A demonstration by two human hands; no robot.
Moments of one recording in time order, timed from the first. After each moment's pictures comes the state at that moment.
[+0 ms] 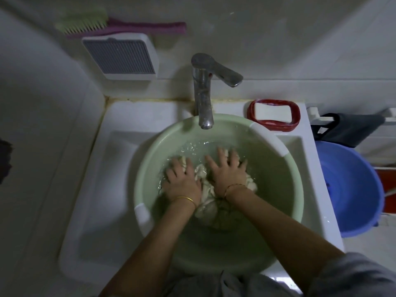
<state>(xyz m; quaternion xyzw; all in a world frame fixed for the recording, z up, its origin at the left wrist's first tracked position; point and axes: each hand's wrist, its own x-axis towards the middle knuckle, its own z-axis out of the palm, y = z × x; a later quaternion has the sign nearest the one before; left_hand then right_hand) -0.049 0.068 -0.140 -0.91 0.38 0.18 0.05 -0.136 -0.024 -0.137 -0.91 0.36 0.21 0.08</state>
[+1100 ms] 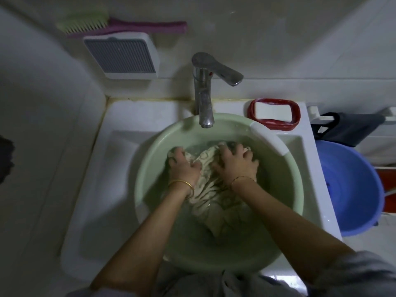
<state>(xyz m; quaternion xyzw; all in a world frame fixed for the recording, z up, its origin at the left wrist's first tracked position) -0.027 0.040 -0.121 -0.88 0.20 0.30 -0.30 -0.139 -0.044 -0.128 -0.85 0.49 0.13 0.15</state>
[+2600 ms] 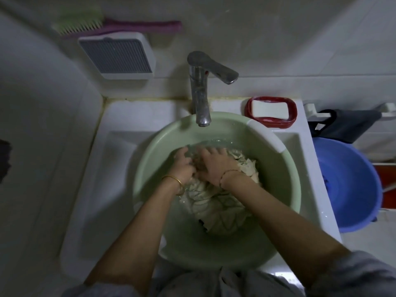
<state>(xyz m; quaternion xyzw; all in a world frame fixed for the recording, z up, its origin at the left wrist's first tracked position) -0.019 0.041 -0.120 -0.76 0.18 0.46 -0.43 -0.117 -0.029 -0.099 -0.90 0.34 0.15 0.22</state>
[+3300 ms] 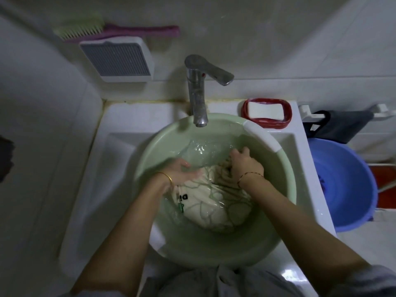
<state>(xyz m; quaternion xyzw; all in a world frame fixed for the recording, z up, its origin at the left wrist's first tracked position) 0.000 0.057 -0.115 -0.80 0.25 0.49 -0.24 -0.161 -0.049 -0.097 -0.82 0.51 0.16 0.21</state>
